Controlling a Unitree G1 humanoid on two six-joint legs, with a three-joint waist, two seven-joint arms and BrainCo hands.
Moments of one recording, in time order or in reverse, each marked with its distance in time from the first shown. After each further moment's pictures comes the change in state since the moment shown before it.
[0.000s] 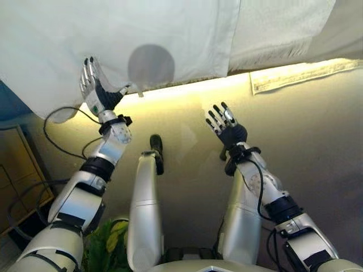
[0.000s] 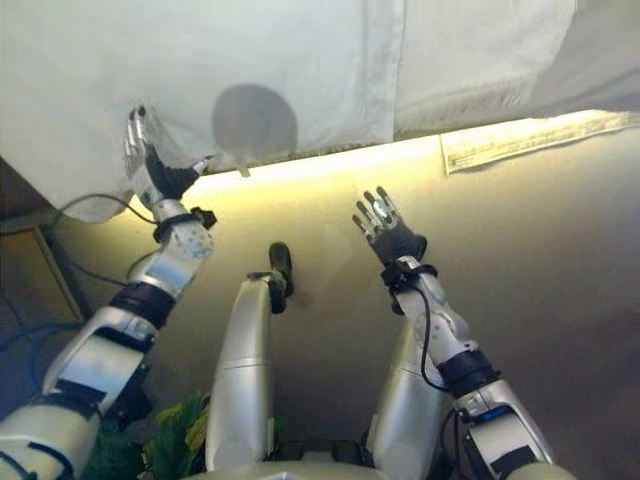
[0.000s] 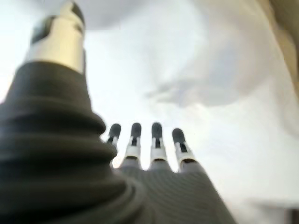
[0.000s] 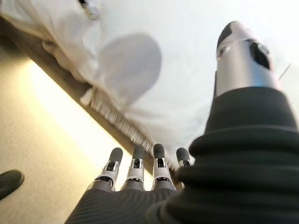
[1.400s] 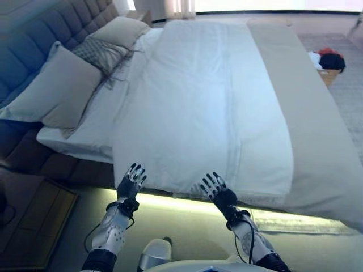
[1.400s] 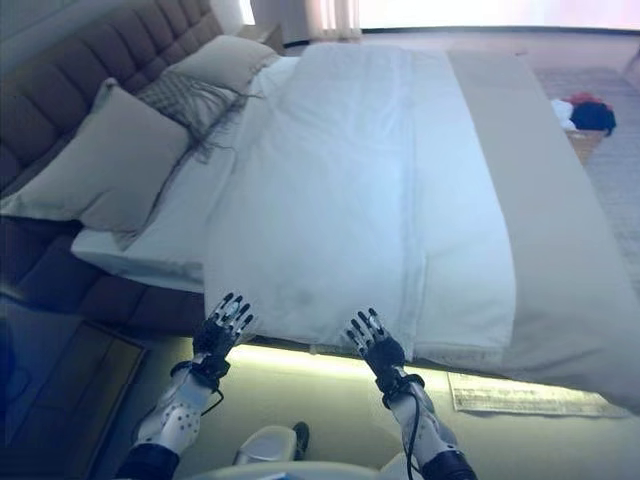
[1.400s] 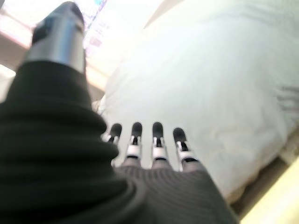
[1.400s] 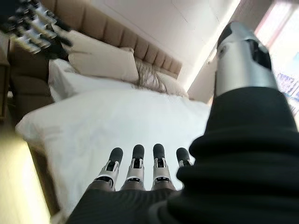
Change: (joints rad) left arm 0.727 -0.163 0.241 -0.245 -0.694 0.233 -0.945; right arm 0.368 0.205 -0.083 0.177 -0.035 0.041 0.122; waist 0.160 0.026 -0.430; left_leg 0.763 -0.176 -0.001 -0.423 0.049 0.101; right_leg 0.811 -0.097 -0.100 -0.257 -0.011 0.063
